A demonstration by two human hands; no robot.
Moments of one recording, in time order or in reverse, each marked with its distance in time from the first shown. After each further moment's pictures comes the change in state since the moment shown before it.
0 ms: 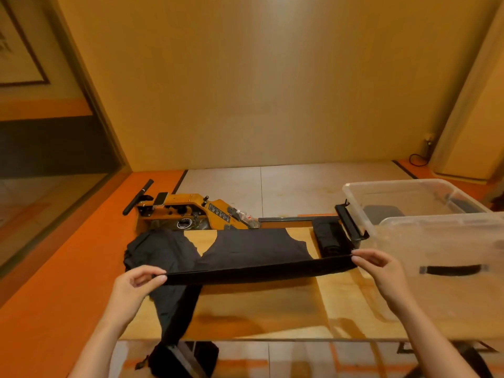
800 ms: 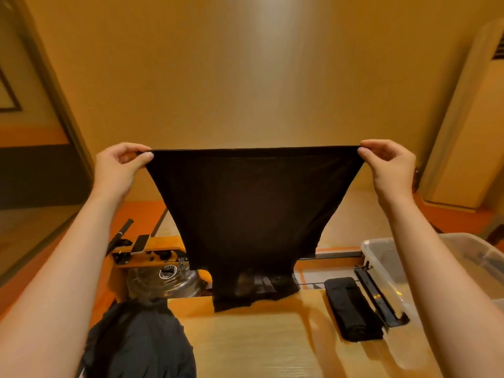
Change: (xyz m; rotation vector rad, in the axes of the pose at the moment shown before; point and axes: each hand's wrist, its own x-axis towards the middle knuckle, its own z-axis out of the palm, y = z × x) left_hand 0.295 0.225 -0.010 -0.149 0.179 0.452; right_hand 0.254 -0.216 0.075 0.021 0.360 -0.560
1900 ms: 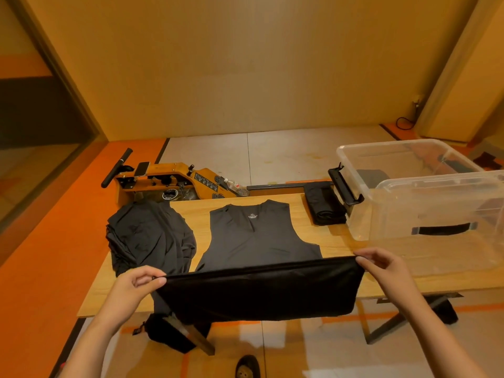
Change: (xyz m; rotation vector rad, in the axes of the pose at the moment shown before) left_hand -0.392 -0.112 -0.072 0.219 -0.432 -0.610; right_hand -0.340 0.066 -0.214 -0.163 -0.467 0.629
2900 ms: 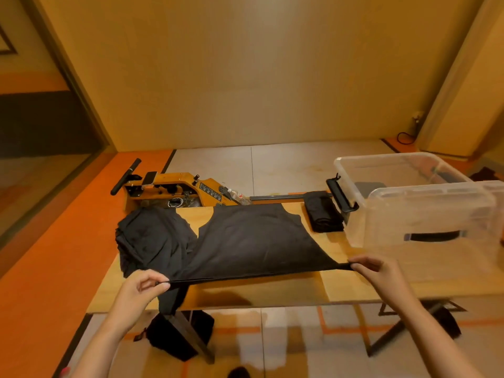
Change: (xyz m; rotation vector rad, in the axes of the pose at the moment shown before) left_hand -0.031 0.008 0.000 0.013 0.064 0.083; right_hand -0.005 -0.009 -0.006 -0.203 -0.042 -0.076
